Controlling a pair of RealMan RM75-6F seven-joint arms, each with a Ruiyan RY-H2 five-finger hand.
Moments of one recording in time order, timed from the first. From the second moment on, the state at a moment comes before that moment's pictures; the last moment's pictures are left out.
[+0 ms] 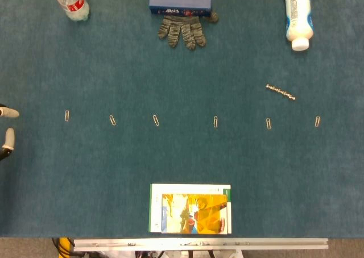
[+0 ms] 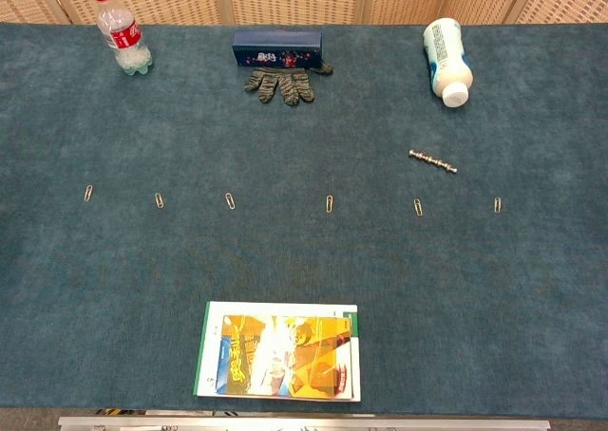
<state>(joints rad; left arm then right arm) -0.10 -1.29 0.00 -1.33 1.55 1.49 -0.29 0.16 -1.16 0.09 -1.90 -1.08 1.44 -0.25</state>
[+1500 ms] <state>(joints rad) -0.09 -1.33 0.03 -1.18 1.57 1.47 -0.42 0.55 -1.48 0.28 -1.77 -0.56 1.26 -0.64</state>
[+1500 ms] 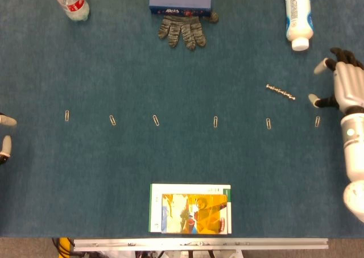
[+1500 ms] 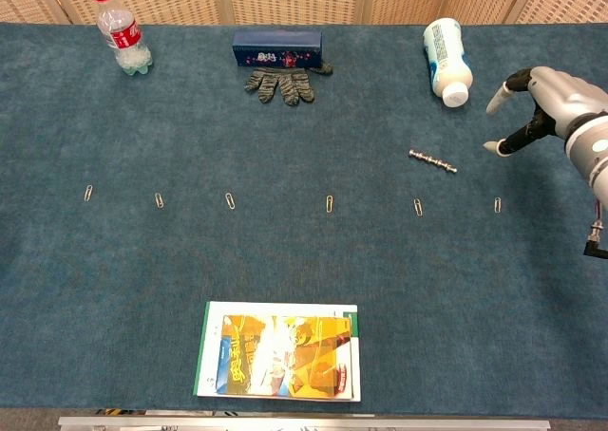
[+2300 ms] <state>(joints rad) -0.08 -1.34 0.04 -1.16 1.57 1.47 -0.43 0.63 -1.61 0.19 -1.58 -0.70 1.31 -0.79</state>
